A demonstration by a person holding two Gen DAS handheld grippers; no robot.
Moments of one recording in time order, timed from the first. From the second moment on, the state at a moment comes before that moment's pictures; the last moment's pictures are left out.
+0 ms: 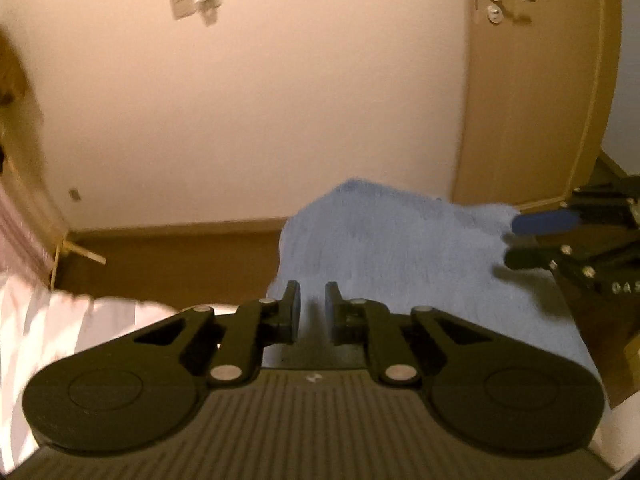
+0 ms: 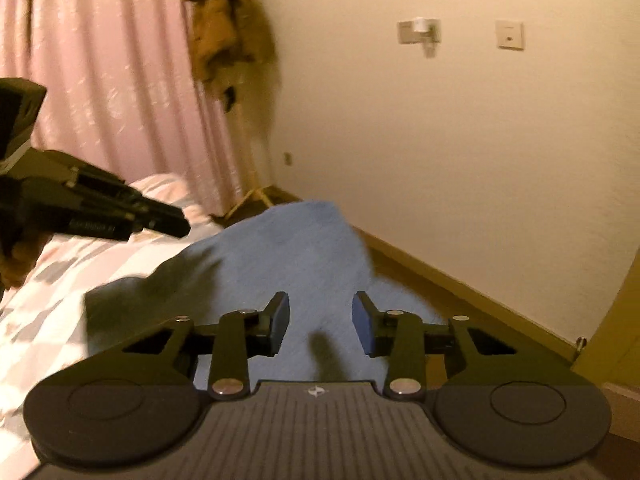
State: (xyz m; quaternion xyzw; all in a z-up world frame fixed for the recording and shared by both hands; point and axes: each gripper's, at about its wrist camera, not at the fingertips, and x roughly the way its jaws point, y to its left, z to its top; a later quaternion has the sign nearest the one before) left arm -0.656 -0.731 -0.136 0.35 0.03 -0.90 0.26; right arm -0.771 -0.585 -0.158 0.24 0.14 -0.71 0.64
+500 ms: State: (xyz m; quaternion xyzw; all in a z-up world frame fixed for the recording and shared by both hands) left arm -0.643 -0.735 -0.160 0.36 0.06 -0.89 0.29; right arm -0.772 -0.575 -0.164 0.23 0.18 -0.68 0.68
